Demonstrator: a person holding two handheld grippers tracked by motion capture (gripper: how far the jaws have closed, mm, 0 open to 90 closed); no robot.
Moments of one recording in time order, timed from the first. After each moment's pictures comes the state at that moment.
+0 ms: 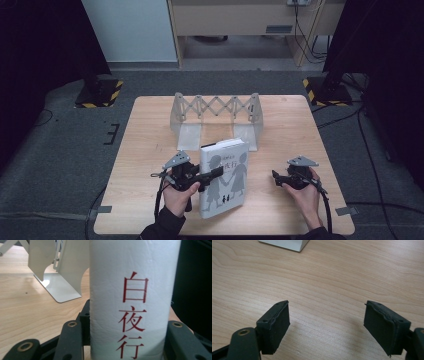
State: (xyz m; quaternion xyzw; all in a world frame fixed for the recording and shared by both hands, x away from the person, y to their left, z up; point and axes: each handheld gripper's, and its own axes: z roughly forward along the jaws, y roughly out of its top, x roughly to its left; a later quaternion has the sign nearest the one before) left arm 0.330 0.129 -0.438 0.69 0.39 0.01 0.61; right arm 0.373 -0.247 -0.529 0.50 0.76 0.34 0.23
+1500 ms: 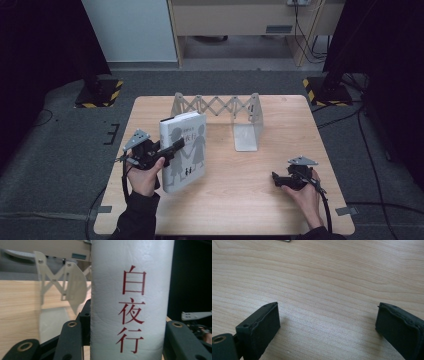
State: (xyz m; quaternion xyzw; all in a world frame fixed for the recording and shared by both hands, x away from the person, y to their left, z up) left arm 0.358 0.215 -0.389 0.65 0.46 0.16 0.58; right arm 0.378 -0.251 -0.539 0.53 0.75 0.32 0.22
